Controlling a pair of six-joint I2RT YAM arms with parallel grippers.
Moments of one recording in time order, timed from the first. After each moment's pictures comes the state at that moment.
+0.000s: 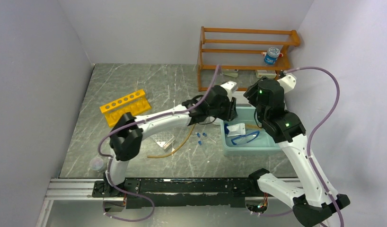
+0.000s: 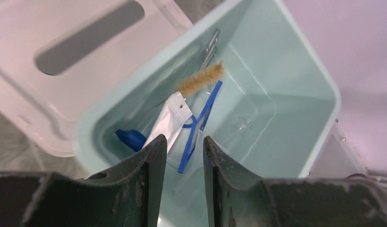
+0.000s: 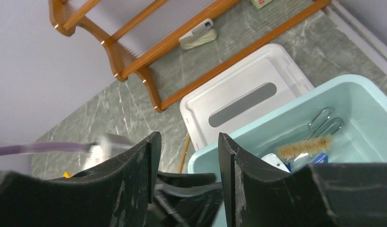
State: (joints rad) left arm -1.05 2.04 1.70 -0.15 0.03 -0.50; right arm 0.43 0.96 1.26 -0.71 0.62 0.72
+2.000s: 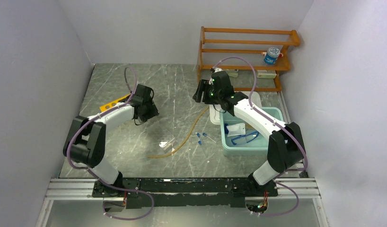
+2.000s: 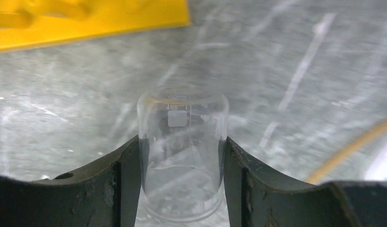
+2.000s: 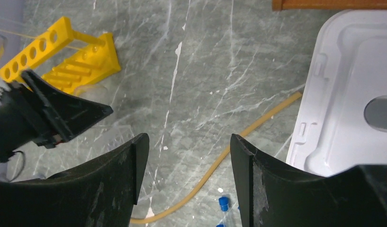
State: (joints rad) left arm -0.35 1.63 0.97 -0.37 -0.17 -0.78; right arm 0.52 1.57 1.21 -0.24 -0.05 0.49
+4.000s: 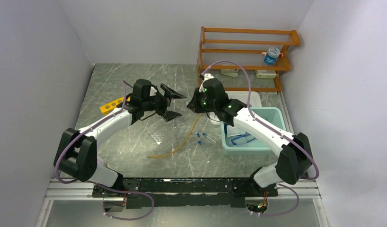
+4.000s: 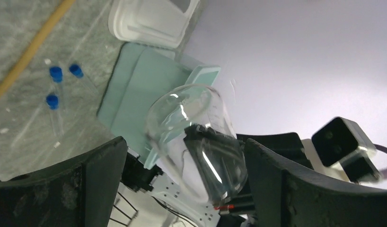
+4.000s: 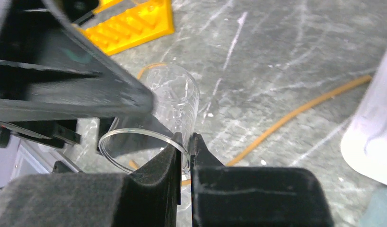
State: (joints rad) left arm -0.44 1.46 0.92 0.00 0.57 -1.57; right arm 0.72 1.45 1.16 -0.25 -0.03 0.50
